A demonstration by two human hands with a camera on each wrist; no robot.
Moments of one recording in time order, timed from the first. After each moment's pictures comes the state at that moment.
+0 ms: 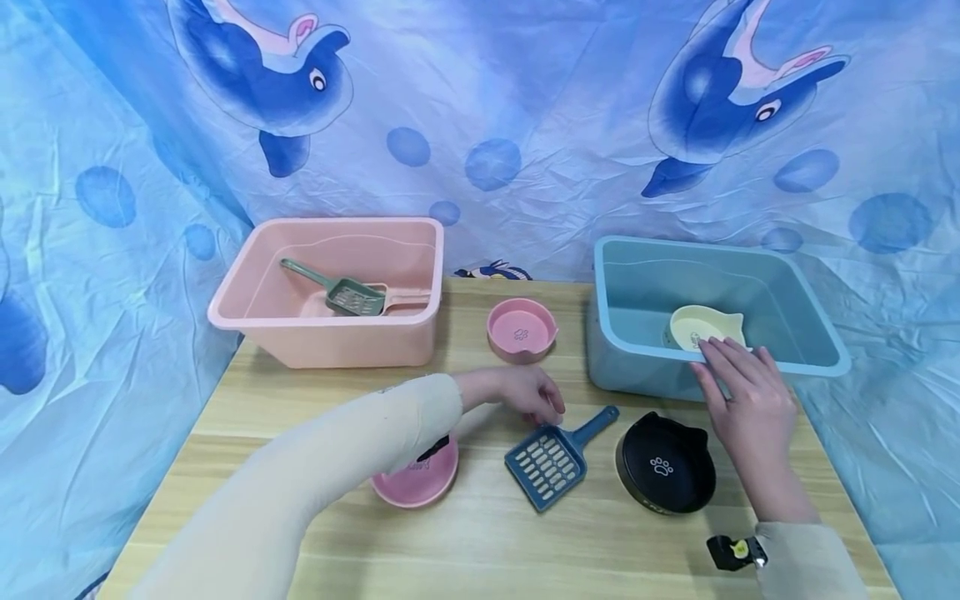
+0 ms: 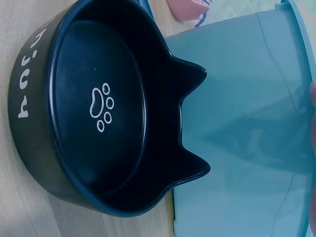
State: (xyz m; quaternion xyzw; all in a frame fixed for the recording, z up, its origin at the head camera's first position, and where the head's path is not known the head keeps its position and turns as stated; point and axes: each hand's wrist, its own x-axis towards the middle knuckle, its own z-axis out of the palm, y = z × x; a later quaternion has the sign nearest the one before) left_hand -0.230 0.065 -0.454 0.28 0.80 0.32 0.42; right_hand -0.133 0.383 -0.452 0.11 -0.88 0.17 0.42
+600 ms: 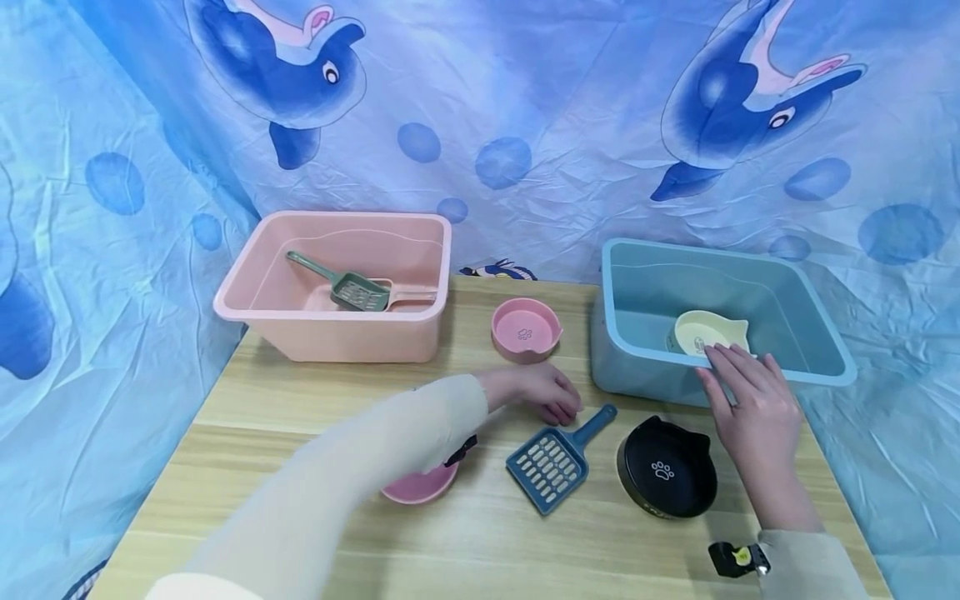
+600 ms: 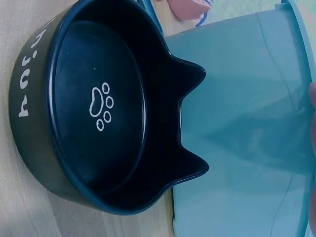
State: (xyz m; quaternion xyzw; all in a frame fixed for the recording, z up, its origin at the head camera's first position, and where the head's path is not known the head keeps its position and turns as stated) left_hand -0.236 0.081 -0.470 0.14 0.71 0.49 0.49; right_hand -0.129 0.383 -0.448 0.11 -0.90 0.15 0.39
